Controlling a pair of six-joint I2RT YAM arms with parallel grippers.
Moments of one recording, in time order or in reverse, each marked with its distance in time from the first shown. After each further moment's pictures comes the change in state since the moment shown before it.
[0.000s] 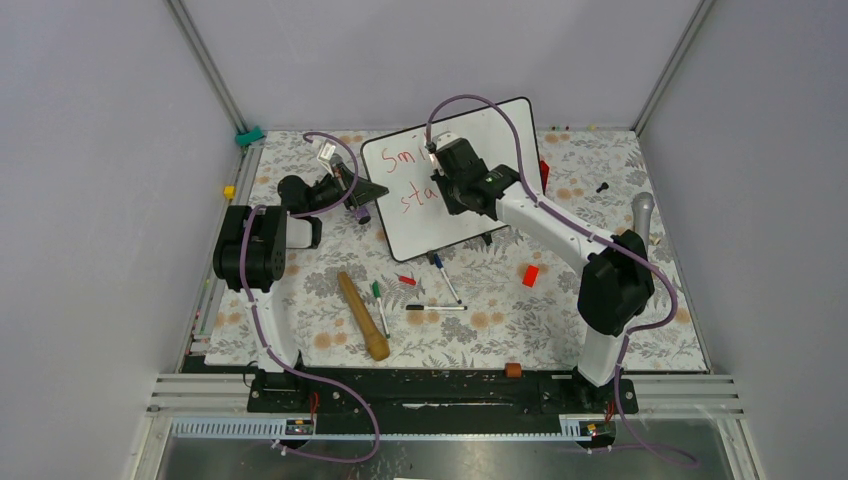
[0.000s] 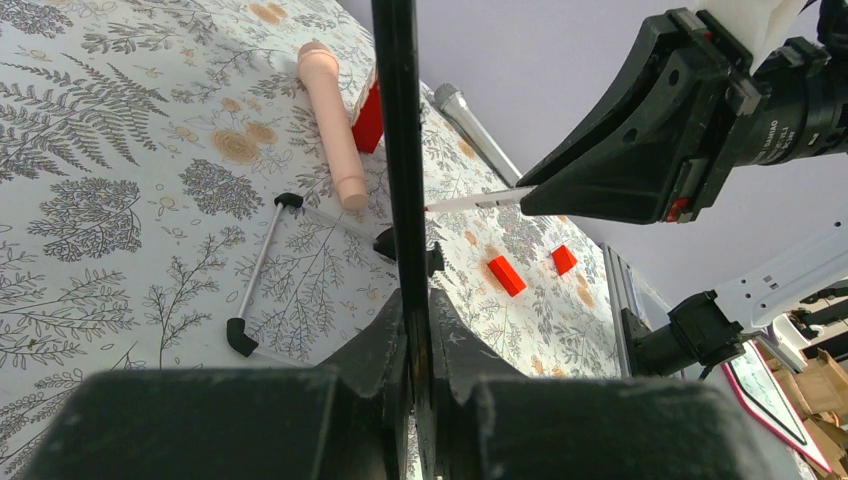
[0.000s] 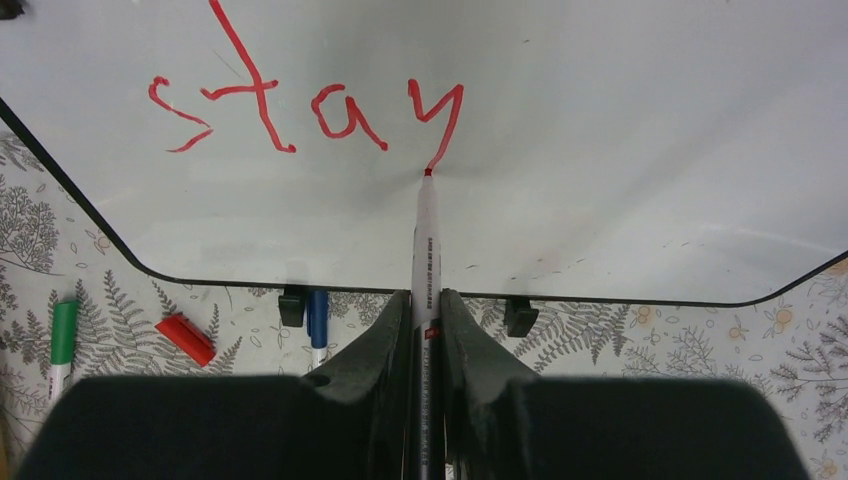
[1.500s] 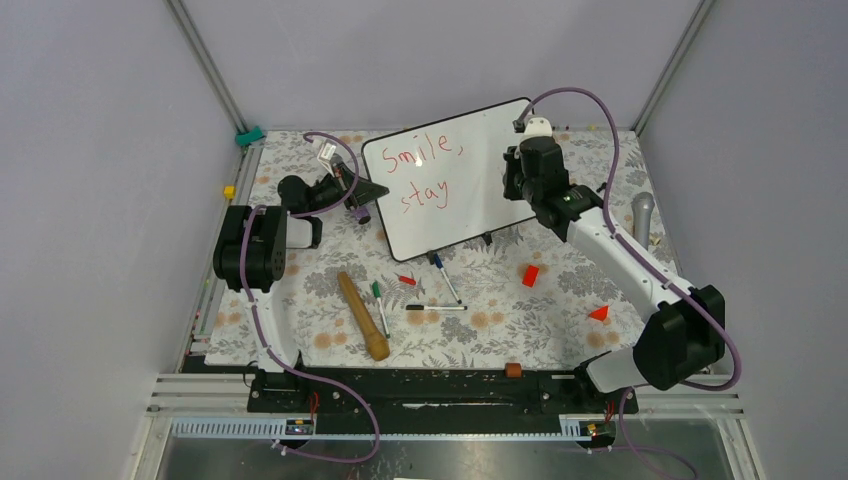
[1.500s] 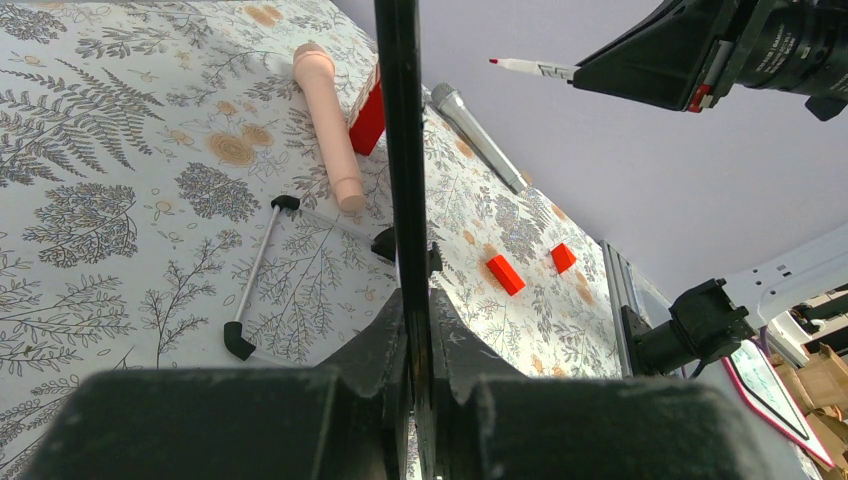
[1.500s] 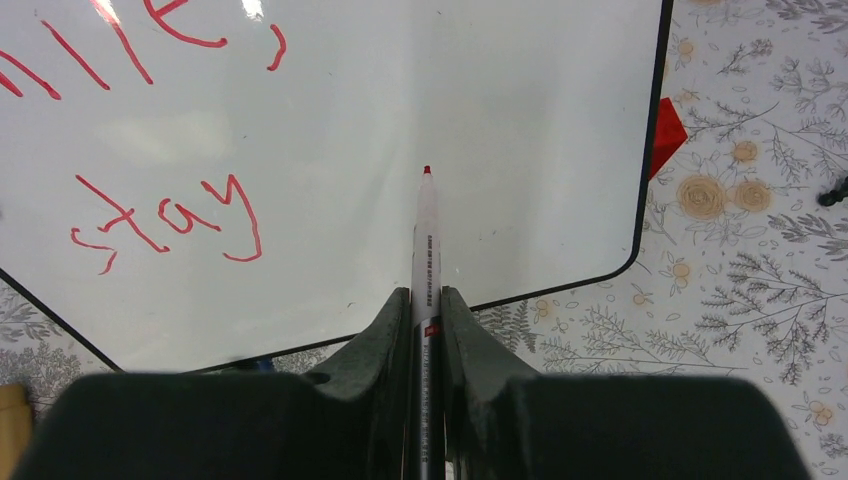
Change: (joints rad) left arm -0.002 0.000 0.000 0.010 0.005 0.000; right arm -0.237 -0.391 -0.356 0.272 -0.024 0.117
